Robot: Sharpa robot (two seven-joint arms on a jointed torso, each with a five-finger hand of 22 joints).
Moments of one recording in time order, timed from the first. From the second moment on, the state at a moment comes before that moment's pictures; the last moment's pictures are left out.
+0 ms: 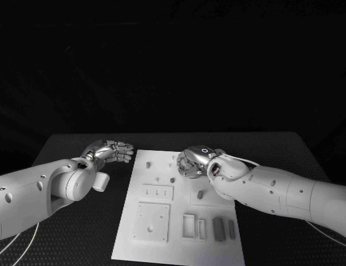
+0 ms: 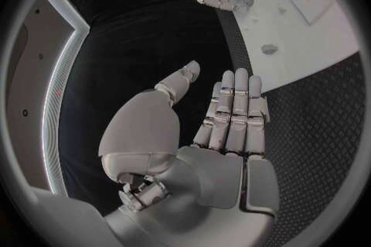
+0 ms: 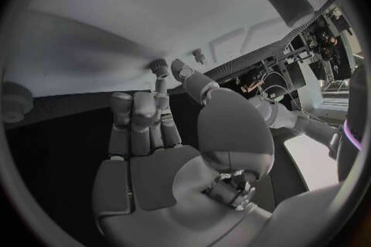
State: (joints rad) left arm 1.27 -0.77 -0.14 1.25 -0.09 -0.25 0.21; left_hand 1.09 -0.14 0.52 -0.23 0.09 0.77 0.20 0.40 0.40 1.18 0.12 0.08 0.20 0.98 0.09 0.42 0.64 0.03 0.79 -0.01 0.34 1.31; right arm 1.19 -0.49 -0.15 1.08 -1.55 -0.45 -0.03; right_hand 1.05 -0.16 0.68 -0.28 0.05 0.96 0.09 0.30 0.55 0.97 0.00 1.29 0.91 1.25 -0.10 1.29 0.99 0.22 0.89 -0.06 1.56 0.65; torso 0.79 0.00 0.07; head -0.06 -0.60
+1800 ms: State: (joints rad) left arm 1.27 -0.77 -0.14 1.25 -0.09 -0.25 0.21; left_hand 1.09 -0.14 0.52 -0.23 0.09 0.77 0.20 0.40 0.40 1.18 0.12 0.08 0.20 0.98 0.09 0.42 0.64 0.03 0.79 -0.01 0.34 1.31; right arm 1.19 -0.47 -0.15 1.05 -1.56 -0.38 -0.04; right_hand 1.01 -0.11 0.85 -0.27 0.04 0.98 0.08 0.31 0.52 0.98 0.00 1.30 0.89 1.26 -0.11 1.28 1.00 0.22 0.90 -0.06 1.56 0.67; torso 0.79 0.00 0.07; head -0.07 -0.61
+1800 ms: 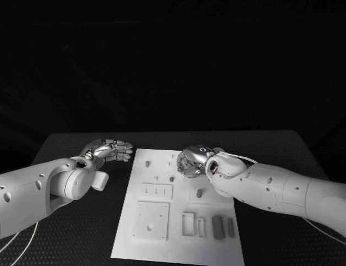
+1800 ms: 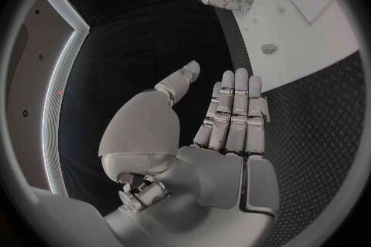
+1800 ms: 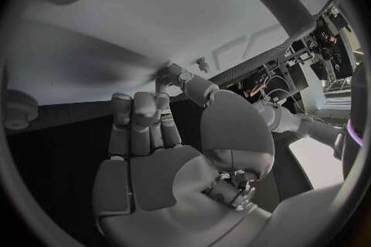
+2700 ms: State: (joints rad) left arm 1.27 -0.77 -0.14 1.24 -0.09 -0.25 0.21; left_hand 1.09 -0.14 0.52 -0.23 0.09 0.77 0.20 0.40 0.40 1.18 0.12 0.08 0.20 0.98 0.09 0.42 0.64 0.04 0.79 -0.01 0.34 1.31; right arm 1.21 -0.44 -0.15 1.00 -1.61 -0.53 -0.07; right_hand 1.00 -0.11 0.88 -0.27 0.05 0.99 0.07 0.31 0.52 1.00 -0.02 1.30 0.88 1.27 -0.12 1.28 1.00 0.22 0.92 -0.06 1.56 0.67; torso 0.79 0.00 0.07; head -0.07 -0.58
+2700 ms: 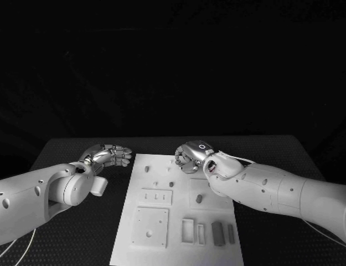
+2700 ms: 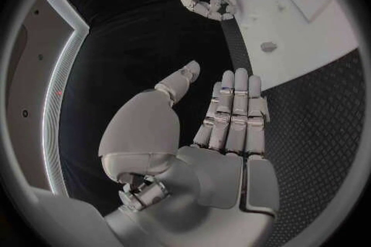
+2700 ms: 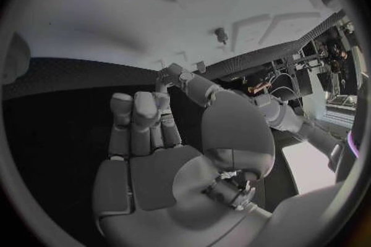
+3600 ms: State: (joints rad) left arm 1.27 -0.77 -0.14 1.27 -0.10 -0.25 0.21; left_hand 1.09 -0.14 0.52 -0.23 0.09 0.77 0.20 0.40 0.40 1.18 0.12 0.08 0.21 0.98 0.09 0.42 0.64 0.04 0.79 -0.01 0.34 1.31; right arm 1.21 -0.35 -0.15 0.91 -1.65 -0.57 -0.07; right_hand 1.00 -0.12 0.89 -0.26 0.05 1.00 0.07 0.31 0.52 1.01 -0.02 1.30 0.88 1.28 -0.13 1.28 0.99 0.22 0.92 -0.07 1.56 0.67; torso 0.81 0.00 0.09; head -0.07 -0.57
